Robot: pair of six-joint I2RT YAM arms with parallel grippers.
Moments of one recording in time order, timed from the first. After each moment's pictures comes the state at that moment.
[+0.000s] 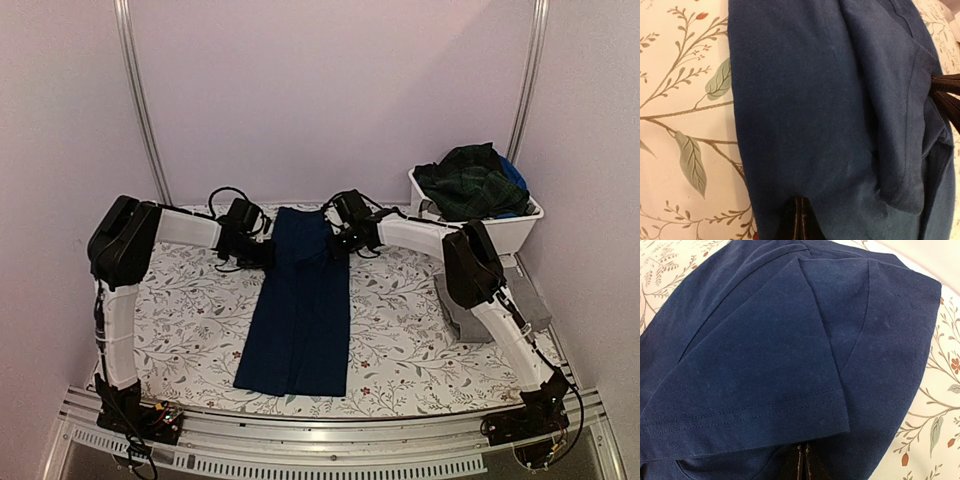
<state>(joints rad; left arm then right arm) -0.42 2.17 1.40 -0.18 0.11 -0.34 0.66 2.65 2.27 -0.43 0.04 0.07</state>
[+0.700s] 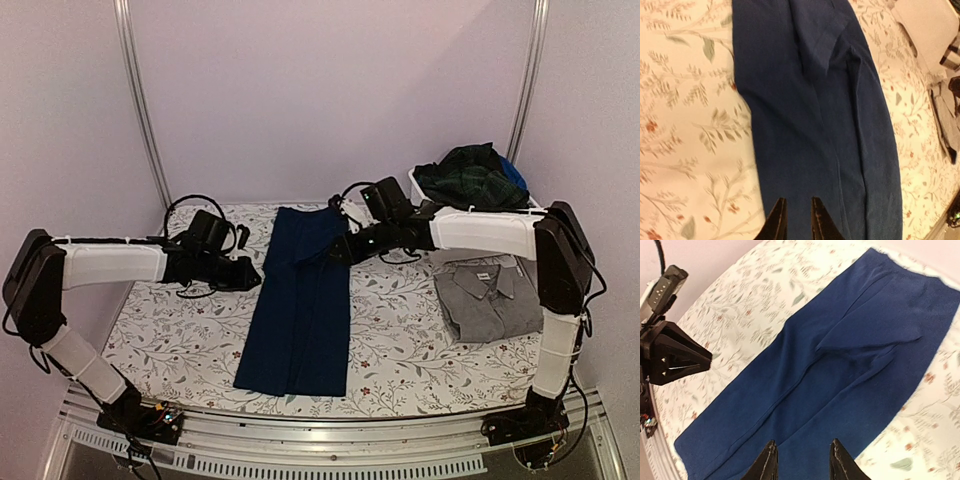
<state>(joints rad) -0.50 1.56 0.93 -0.18 0.13 -0.45 0.73 1.98 1.55 -0.26 -0.22 0.17</state>
